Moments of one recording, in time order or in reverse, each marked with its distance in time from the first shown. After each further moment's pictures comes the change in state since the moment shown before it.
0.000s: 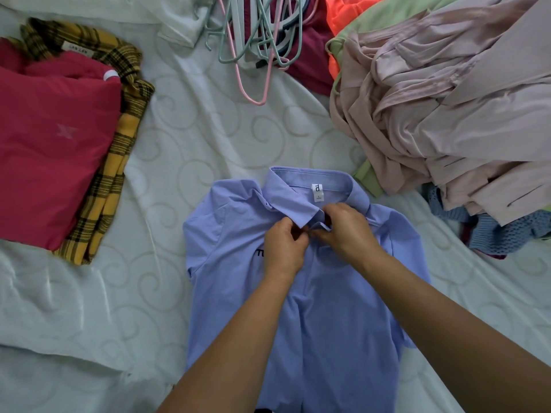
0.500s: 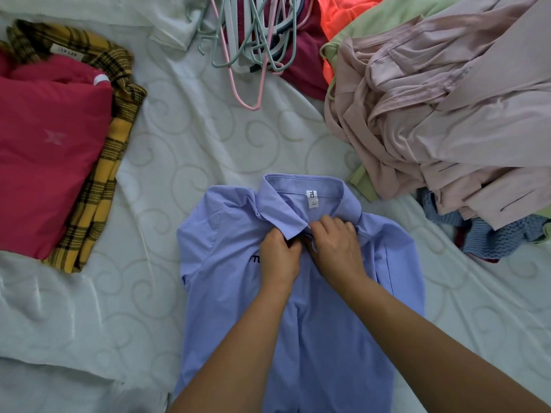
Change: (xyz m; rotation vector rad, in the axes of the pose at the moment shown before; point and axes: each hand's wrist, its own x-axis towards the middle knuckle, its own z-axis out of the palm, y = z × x) left_hand 0.001 -0.008 0.009 -0.014 0.092 -0.044; right_hand -0.015 0.001 0.032 -0.342 0.369 -0.208
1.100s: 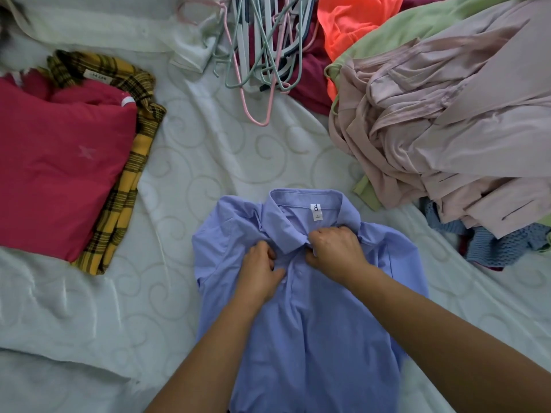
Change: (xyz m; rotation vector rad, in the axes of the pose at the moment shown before) left_hand 0.003 -0.032 -0.048 0.290 -0.282 0.053; right_hand 0.022 -0.003 -0.017 0.080 -0.232 -0.129
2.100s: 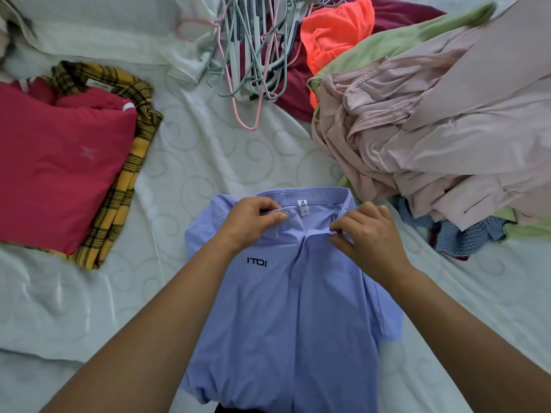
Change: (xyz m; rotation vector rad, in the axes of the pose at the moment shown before) left_hand 0.011 0.071 -0.066 -0.222 -0.154 0.205; right_hand -0.052 0.042 -0.056 -0.084 0.496 -0.117
